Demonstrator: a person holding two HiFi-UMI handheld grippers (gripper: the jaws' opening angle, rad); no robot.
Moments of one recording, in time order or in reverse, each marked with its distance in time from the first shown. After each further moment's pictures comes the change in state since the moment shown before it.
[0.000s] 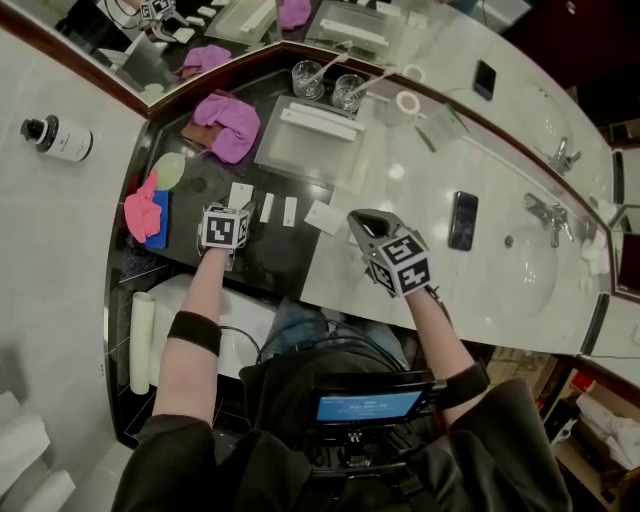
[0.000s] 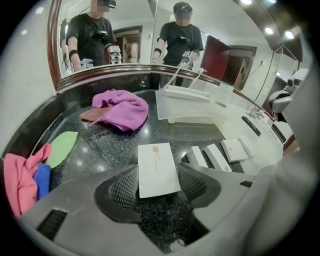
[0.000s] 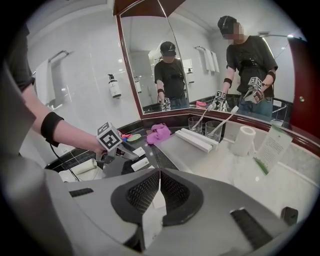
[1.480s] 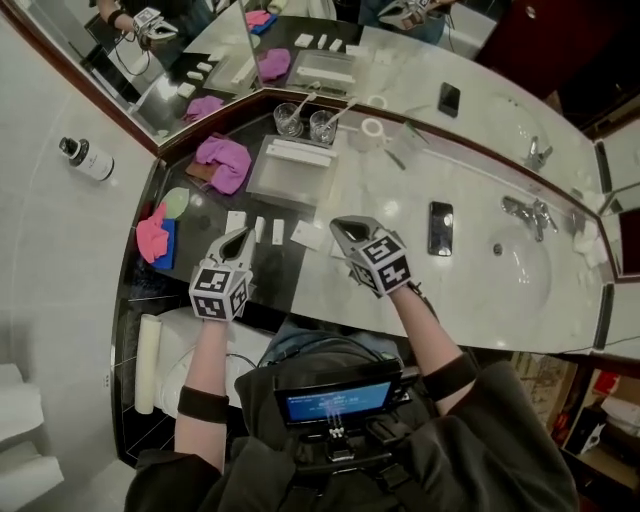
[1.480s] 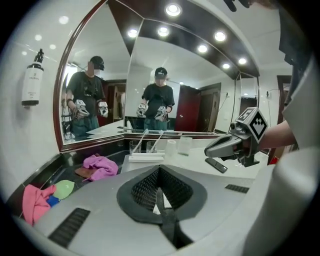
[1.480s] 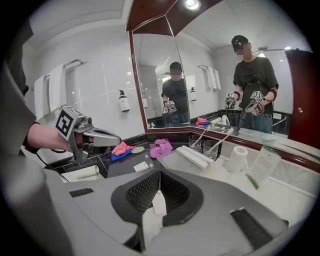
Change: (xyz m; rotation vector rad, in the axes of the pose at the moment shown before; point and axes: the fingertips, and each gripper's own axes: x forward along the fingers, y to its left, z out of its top) left arm -0.189 -0.134 0.075 0.105 -0.543 -0.143; right arm -0.051 0.009 0.031 -0.063 -0.158 0.004
